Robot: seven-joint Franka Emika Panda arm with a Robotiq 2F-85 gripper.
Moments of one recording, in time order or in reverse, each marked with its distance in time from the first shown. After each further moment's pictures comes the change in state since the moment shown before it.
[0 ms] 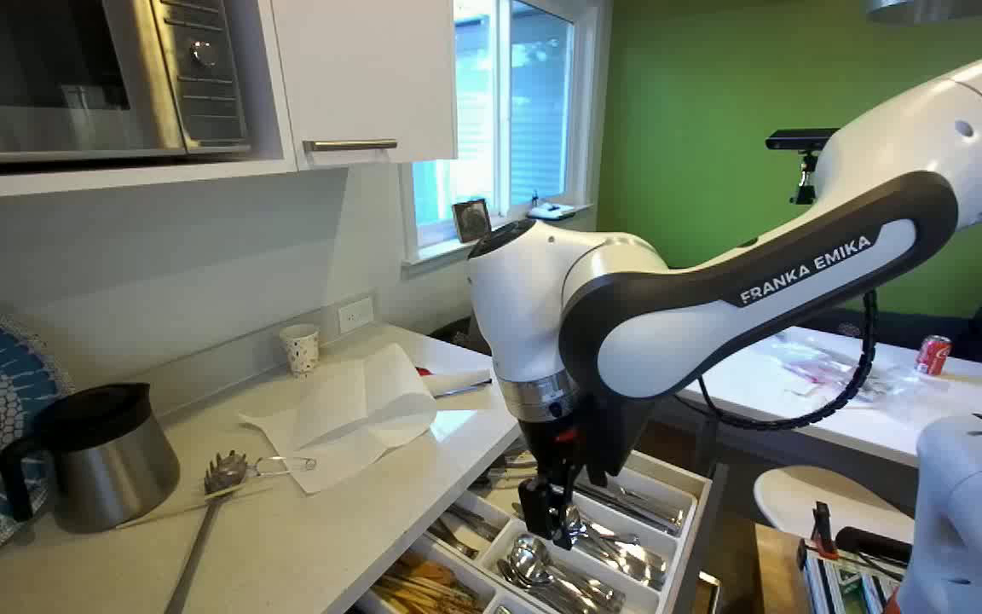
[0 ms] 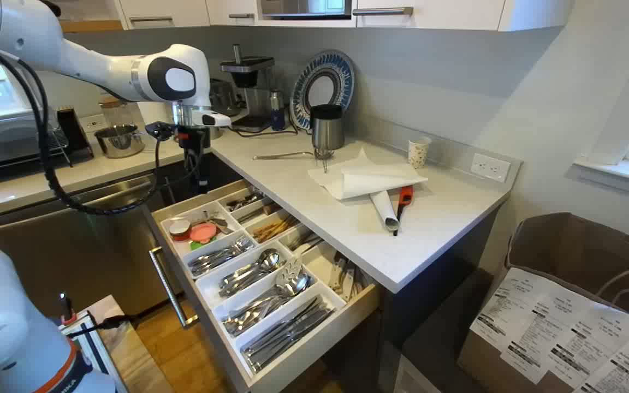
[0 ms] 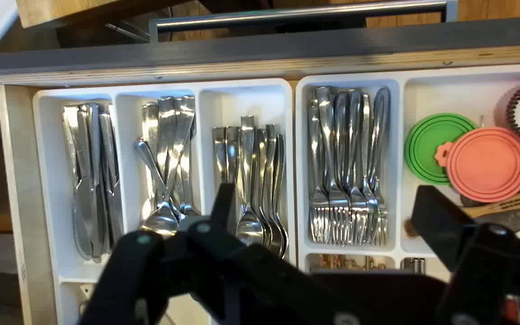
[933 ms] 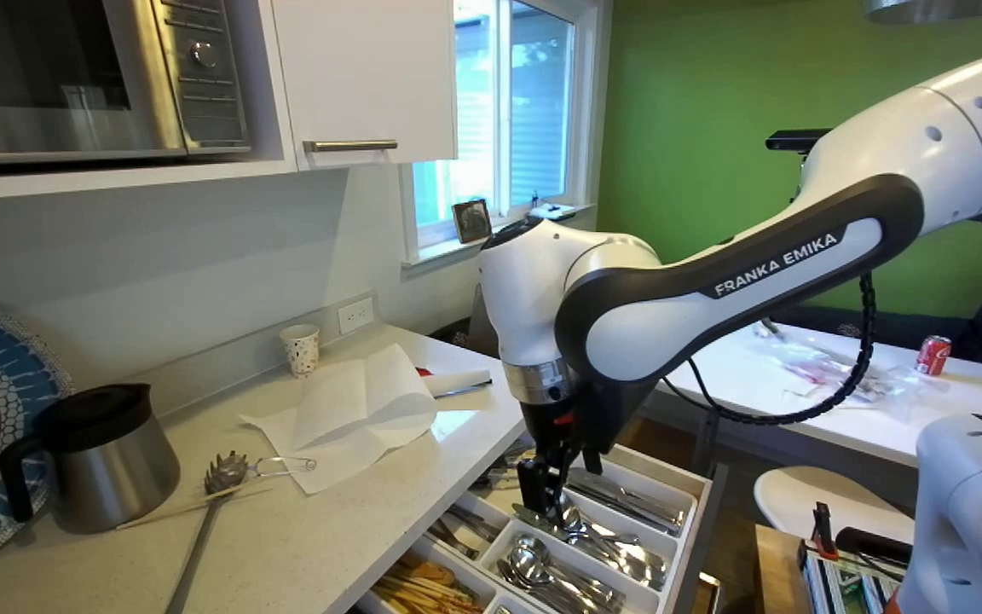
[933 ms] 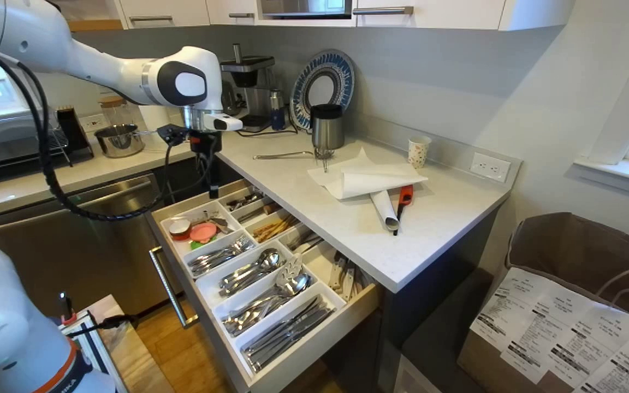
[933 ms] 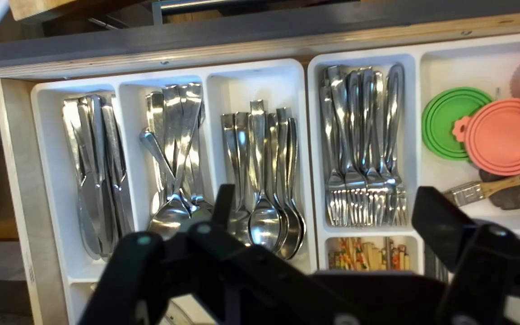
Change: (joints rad) arm 0.004 -0.001 -0.082 -0.025 -0.003 0.055 -0.030
